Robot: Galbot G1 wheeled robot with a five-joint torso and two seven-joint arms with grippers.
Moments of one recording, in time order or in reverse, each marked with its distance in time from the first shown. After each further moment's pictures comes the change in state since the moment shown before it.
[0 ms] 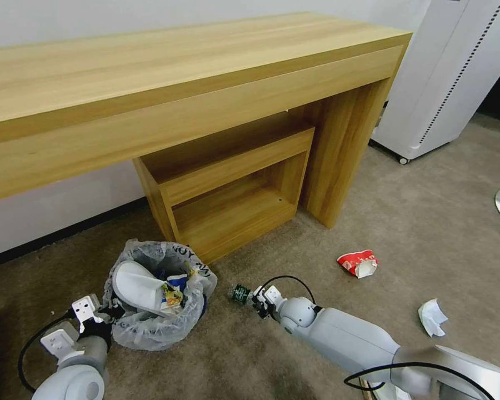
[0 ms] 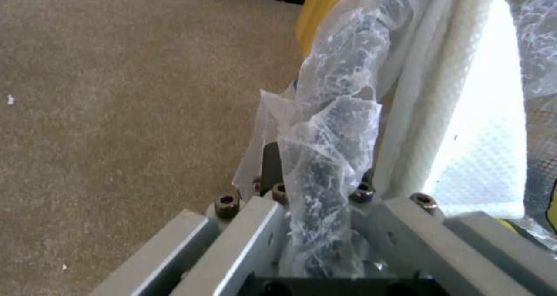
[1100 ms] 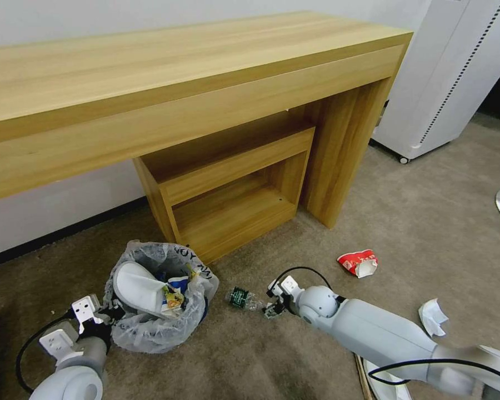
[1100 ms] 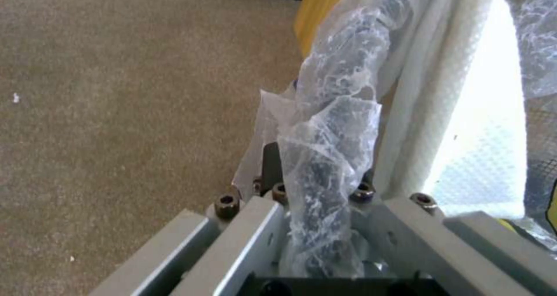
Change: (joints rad) left arm 0.018 -0.005 -0.006 -0.033 0.002 0.028 -0.005; right arm 0.030 -0.121 0.004 0.141 0.010 -0.100 -0.071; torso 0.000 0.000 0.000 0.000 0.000
